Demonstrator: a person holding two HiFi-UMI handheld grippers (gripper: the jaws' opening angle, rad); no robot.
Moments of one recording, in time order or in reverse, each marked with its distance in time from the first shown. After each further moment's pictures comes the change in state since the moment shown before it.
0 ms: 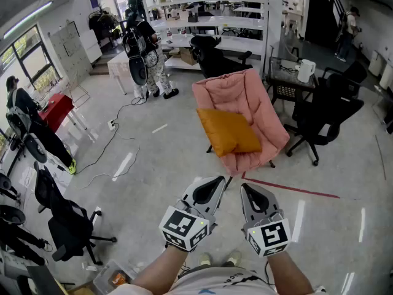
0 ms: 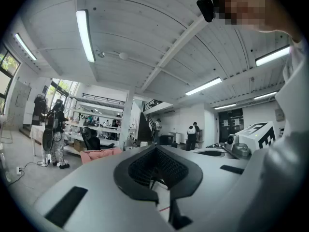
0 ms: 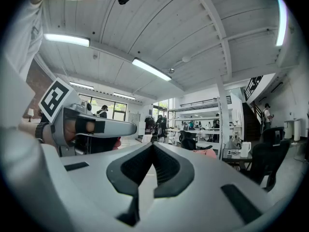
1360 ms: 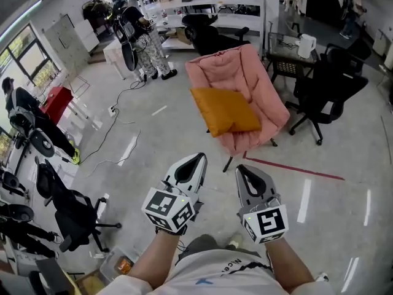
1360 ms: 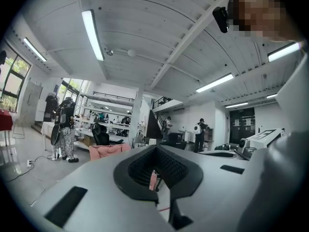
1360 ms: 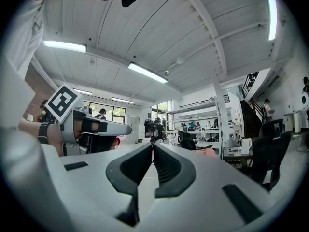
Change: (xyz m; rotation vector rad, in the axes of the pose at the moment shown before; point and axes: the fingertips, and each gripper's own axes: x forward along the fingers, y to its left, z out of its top) left arm 0.030 0.022 -0.012 -0.035 0.027 0.125; right arm -0.004 -0.043 -0.016 0.045 -0.045 0.003
